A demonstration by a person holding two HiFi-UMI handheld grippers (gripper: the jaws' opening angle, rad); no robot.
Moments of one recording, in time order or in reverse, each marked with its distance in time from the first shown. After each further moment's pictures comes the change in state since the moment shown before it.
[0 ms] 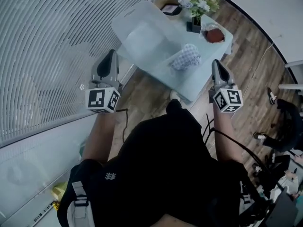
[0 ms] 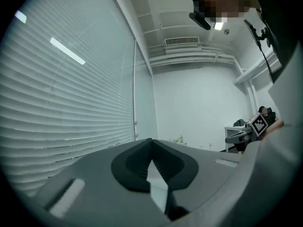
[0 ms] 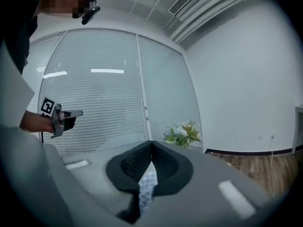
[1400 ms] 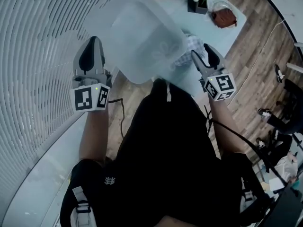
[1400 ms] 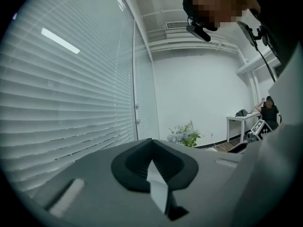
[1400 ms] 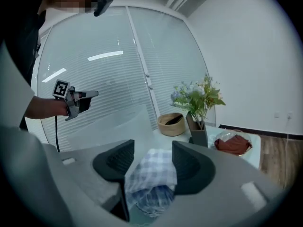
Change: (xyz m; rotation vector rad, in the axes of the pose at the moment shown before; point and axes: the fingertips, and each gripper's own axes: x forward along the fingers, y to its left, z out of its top) left arm 0.139 0.042 -0.071 0.029 0.130 -0.007; right arm 0.132 -0.004 -0.124 0.066 0.258 0.138
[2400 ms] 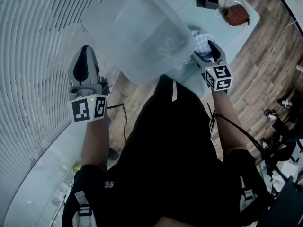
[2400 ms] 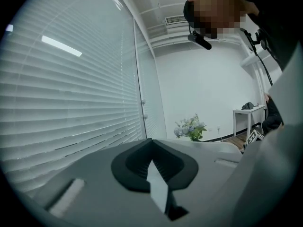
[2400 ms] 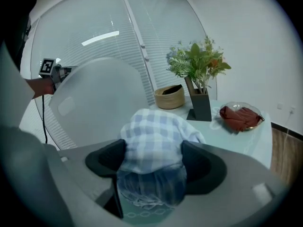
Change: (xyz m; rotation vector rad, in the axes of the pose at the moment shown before) left arm -0.023 0.016 -0.018 0.034 0.052 0.090; right arm 0.049 -0.020 -0.094 0.011 0.233 0.029
